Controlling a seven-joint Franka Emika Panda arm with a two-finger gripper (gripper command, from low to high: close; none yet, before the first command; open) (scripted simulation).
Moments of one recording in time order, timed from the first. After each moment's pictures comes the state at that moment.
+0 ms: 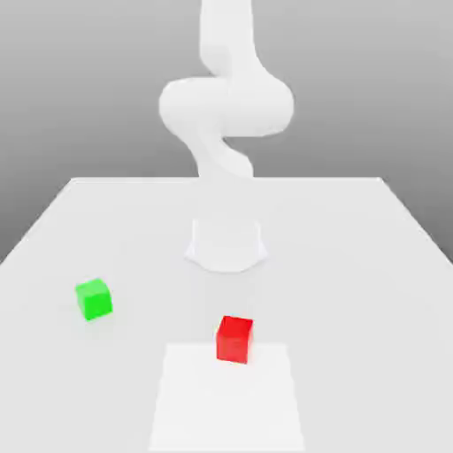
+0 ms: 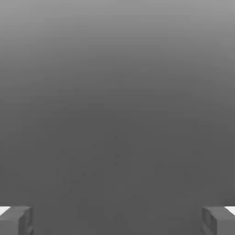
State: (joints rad) arm 0.00 -0.74 0.00 -2.37 0.01 2.35 0.82
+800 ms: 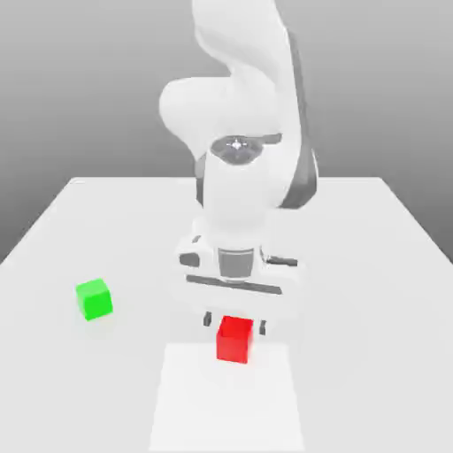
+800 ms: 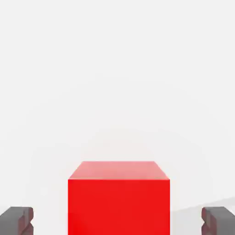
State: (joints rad) arm 0.02 0.14 0.02 -2.94 -0.02 3.08 1.08
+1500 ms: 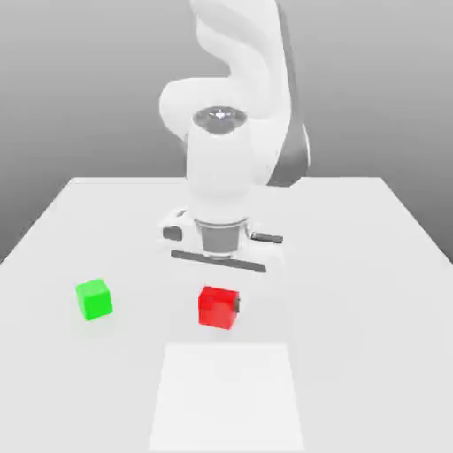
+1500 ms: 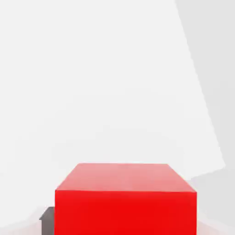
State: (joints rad) arm -0.15 -0.20 -0.06 -2.98 -0.05 2.78 1.06
